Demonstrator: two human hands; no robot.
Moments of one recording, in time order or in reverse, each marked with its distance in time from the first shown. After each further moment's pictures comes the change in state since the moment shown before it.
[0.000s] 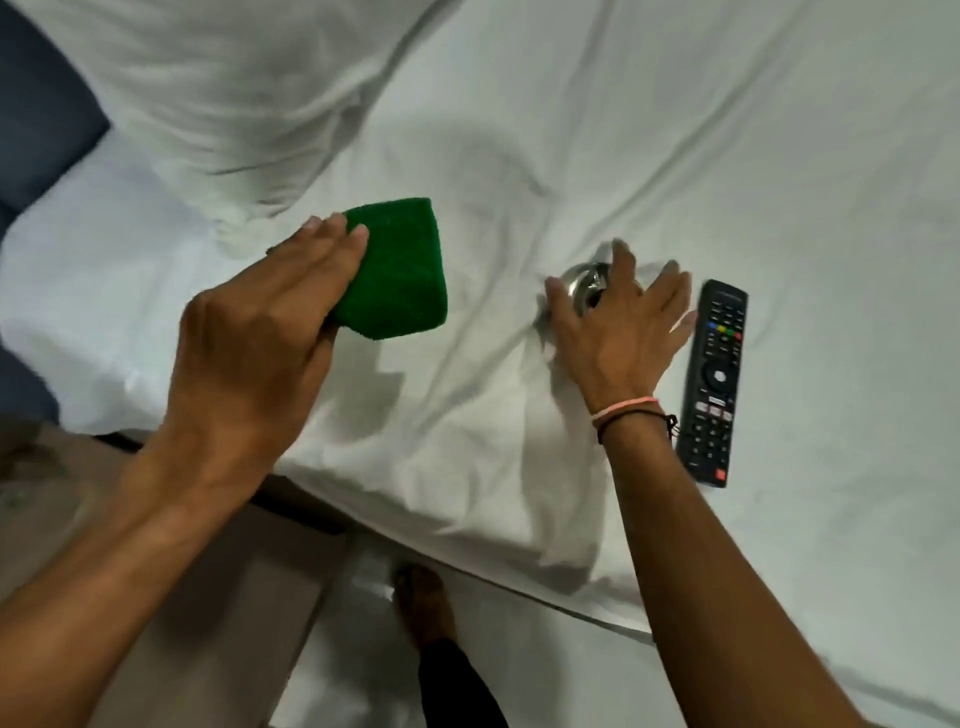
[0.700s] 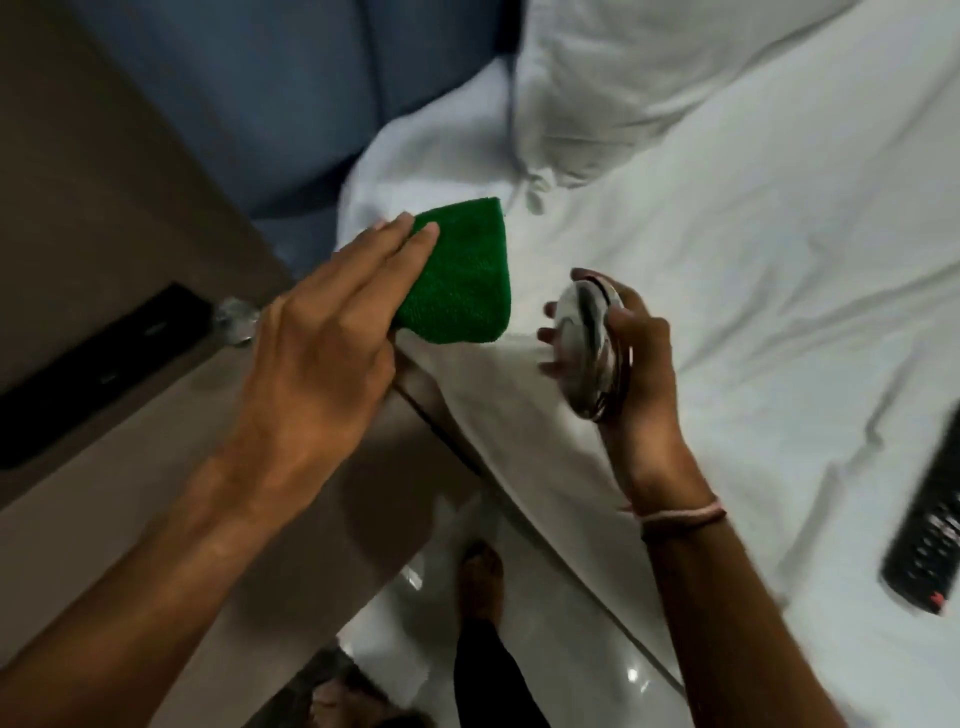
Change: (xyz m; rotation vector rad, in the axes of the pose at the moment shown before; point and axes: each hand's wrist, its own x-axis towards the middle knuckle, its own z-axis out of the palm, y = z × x) left_hand -0.131 -0.058 -0.080 0.068 0.195 -0.399; right_hand -0.154 -0.133 -0.011 1.281 -0.913 -0.038
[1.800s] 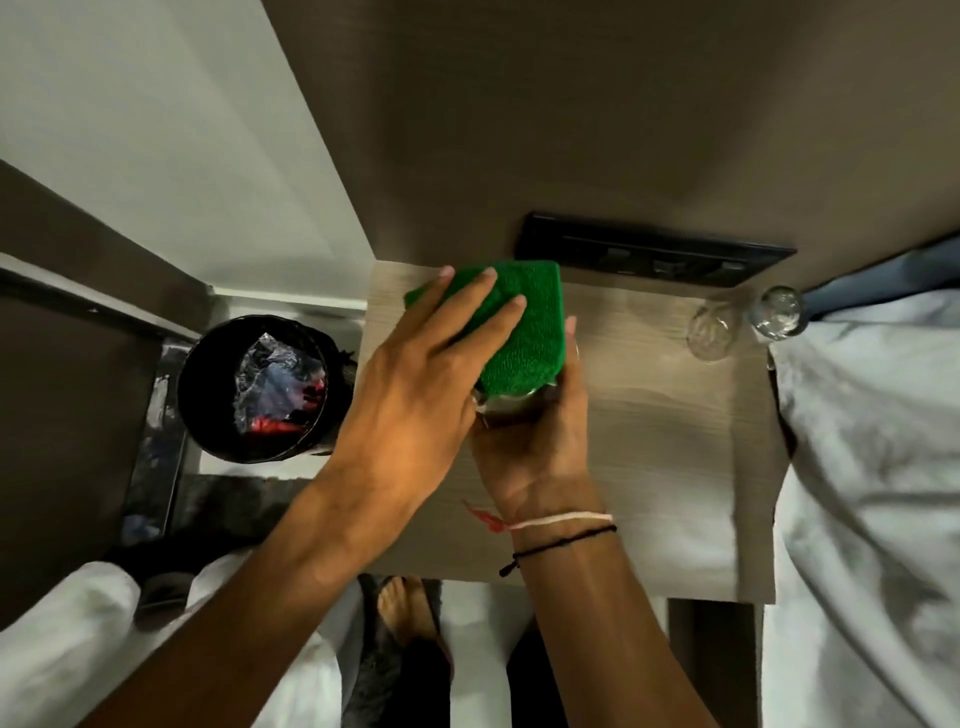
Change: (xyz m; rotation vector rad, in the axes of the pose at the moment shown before) left_hand -0.302 -0.186 -0.150 0.005 0.072 -0.820; right_hand -0.176 0.254 0.343 0.180 -0.430 0.835
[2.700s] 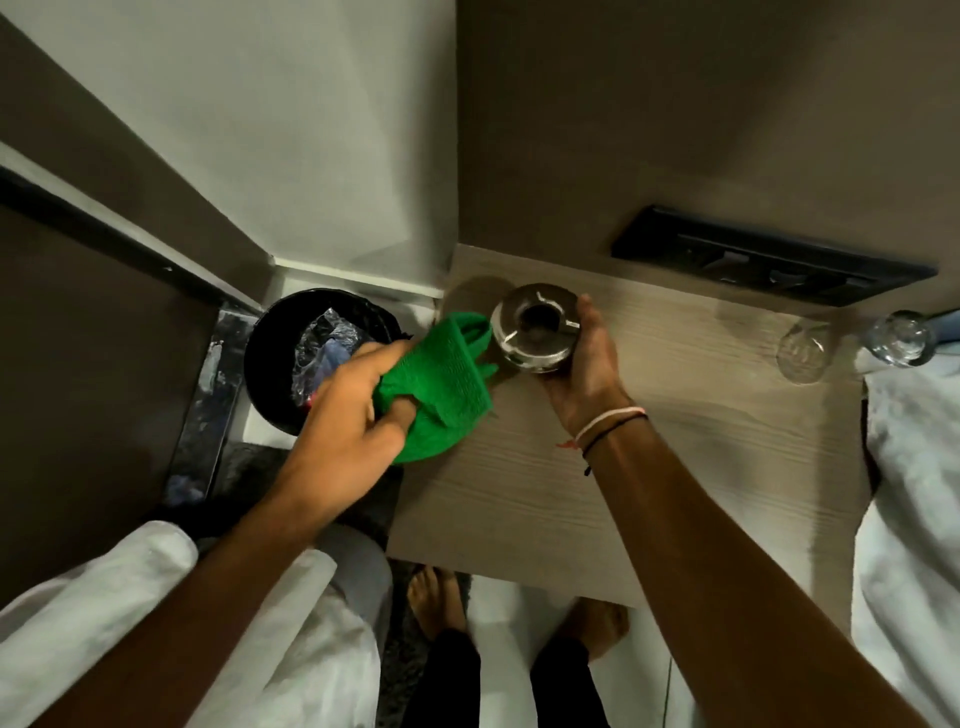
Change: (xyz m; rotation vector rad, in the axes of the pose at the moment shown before) left_hand -0.065 -0.121 -0.013 -0.551 -0.014 -0.415; right_hand 0.111 0.032 0.002 -0.392 0.248 -0.063
